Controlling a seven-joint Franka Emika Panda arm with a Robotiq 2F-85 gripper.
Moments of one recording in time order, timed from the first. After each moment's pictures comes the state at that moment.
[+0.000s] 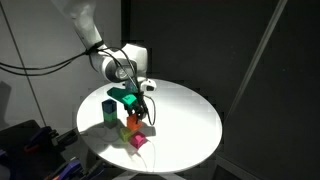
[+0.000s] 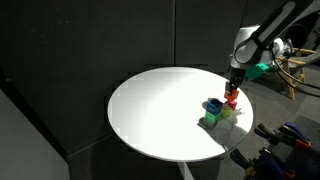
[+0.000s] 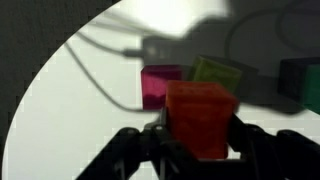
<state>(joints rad) -0.18 0.29 -0.08 -2.41 -0.05 2.67 -0.17</state>
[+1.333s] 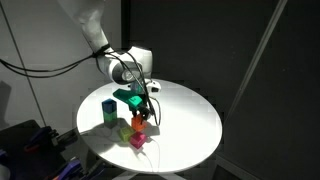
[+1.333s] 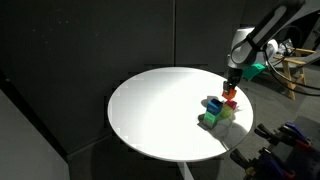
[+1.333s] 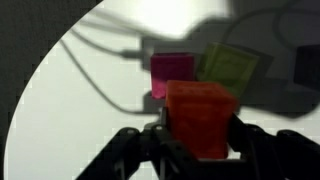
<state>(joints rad) -0.19 0.35 -0.08 -2.34 -0.05 2.67 -0.18</state>
